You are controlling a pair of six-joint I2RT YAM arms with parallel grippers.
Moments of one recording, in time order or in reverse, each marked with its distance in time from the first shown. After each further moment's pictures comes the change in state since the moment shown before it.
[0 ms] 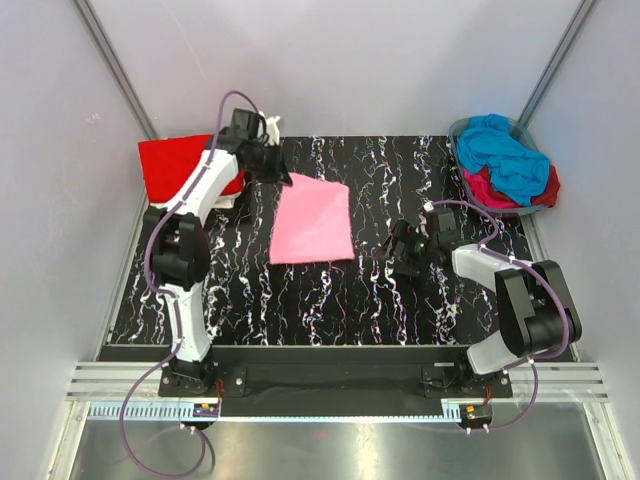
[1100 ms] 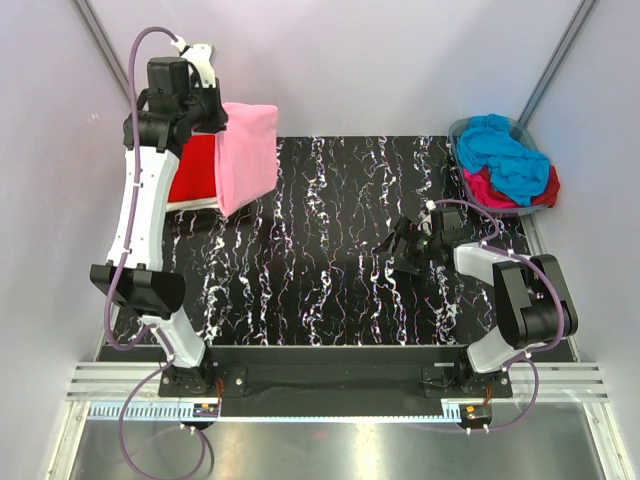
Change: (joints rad) left arm 0.127 -0.296 0.326 -0.166 -0.352 0.159; right arm -0.049 0.047 0.000 0.076 -0.105 0.007
